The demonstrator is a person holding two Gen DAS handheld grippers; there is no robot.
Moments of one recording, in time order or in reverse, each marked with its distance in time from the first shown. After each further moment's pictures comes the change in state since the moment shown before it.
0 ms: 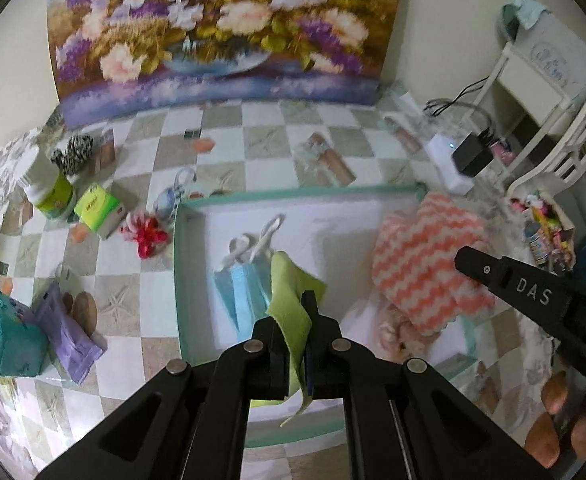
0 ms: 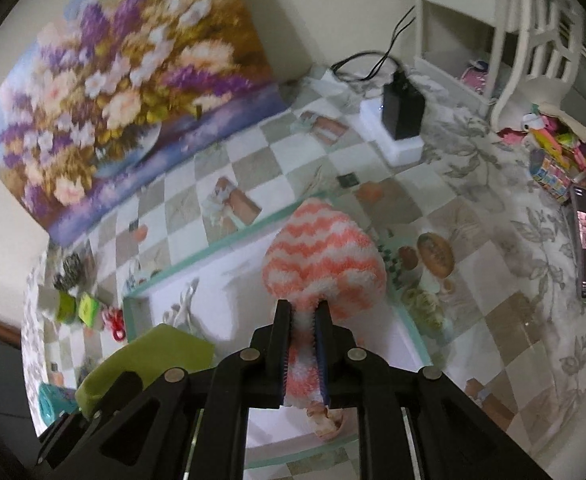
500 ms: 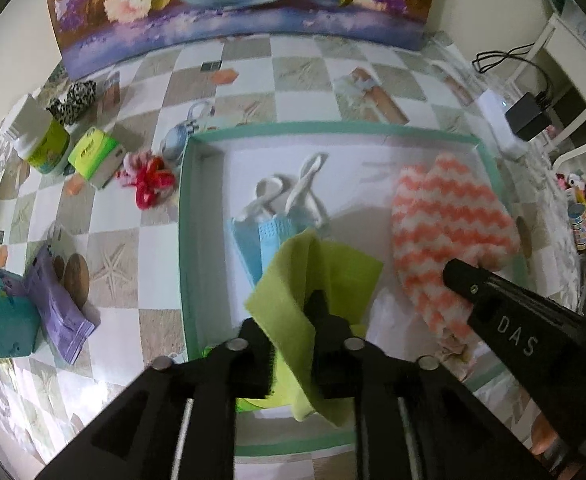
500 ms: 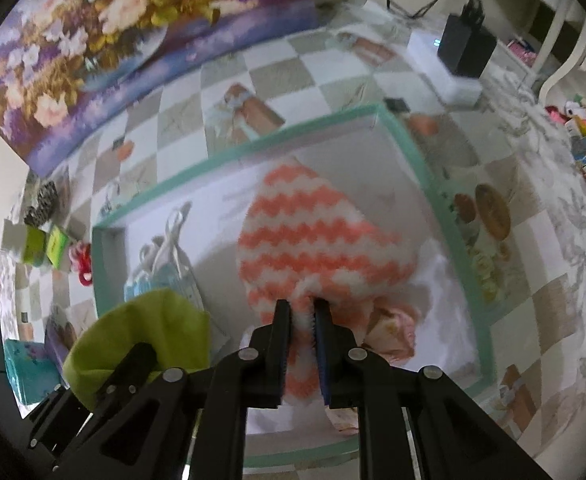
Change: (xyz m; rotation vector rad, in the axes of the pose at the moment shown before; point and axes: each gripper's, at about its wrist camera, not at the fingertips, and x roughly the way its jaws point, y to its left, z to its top) left arm 0.050 0.015 -0.012 -0.034 0.160 0.089; right arm 0.064 0.026 -0.019 -0.087 0.203 -0.025
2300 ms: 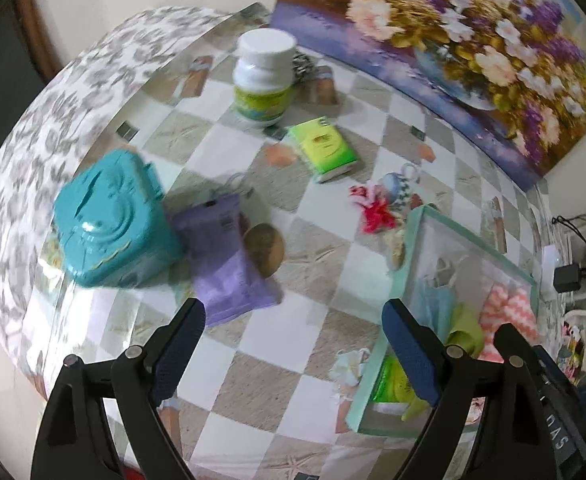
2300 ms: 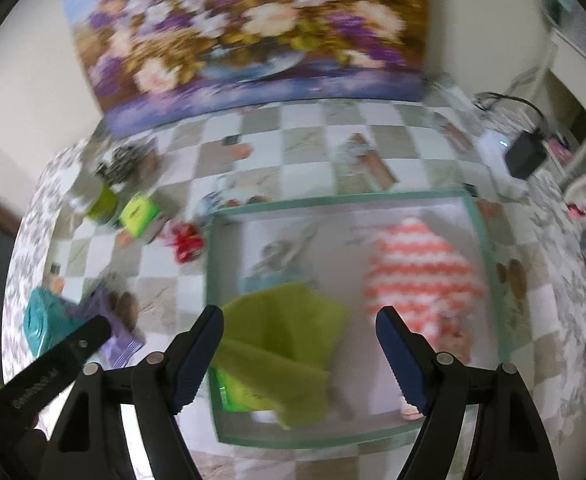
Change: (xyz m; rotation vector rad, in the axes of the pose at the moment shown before) left arm -0.063 0.168 -0.028 -0.507 -0.069 0.037; right arm -0.053 0.119 -0.040 -0.275 -0.163 0.004
